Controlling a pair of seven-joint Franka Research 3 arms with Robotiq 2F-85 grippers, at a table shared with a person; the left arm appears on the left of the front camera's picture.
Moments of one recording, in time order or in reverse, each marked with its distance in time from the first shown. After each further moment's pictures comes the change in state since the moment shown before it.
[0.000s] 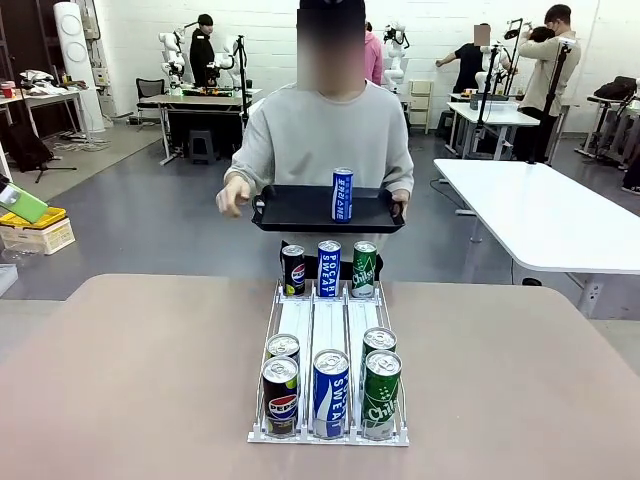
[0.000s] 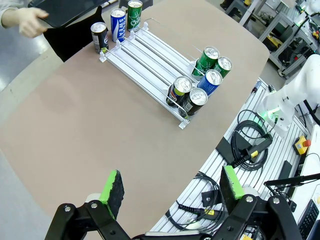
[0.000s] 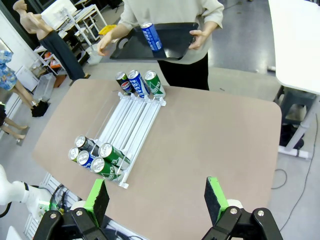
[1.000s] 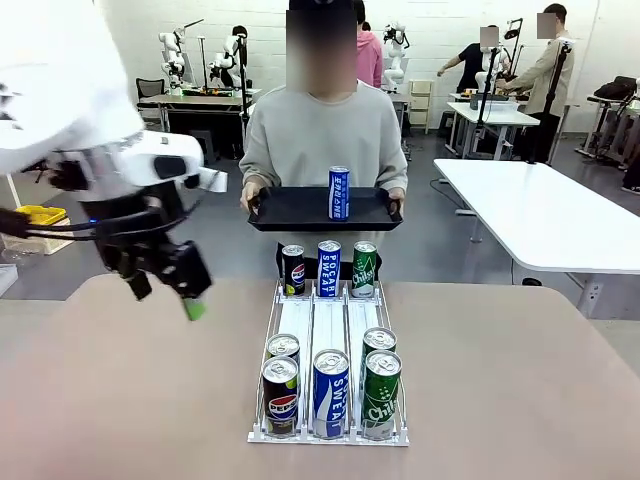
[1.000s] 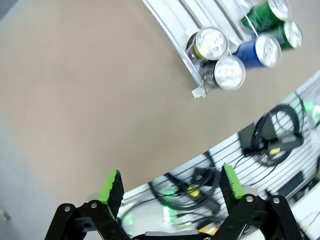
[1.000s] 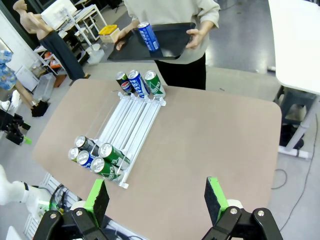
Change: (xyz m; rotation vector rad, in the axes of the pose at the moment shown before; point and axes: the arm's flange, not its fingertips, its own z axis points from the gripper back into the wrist) left arm 0.065 -0.091 -0.197 0.322 0.478 0.280; right arm 0.000 0.000 0.000 0.000 0.000 0.001
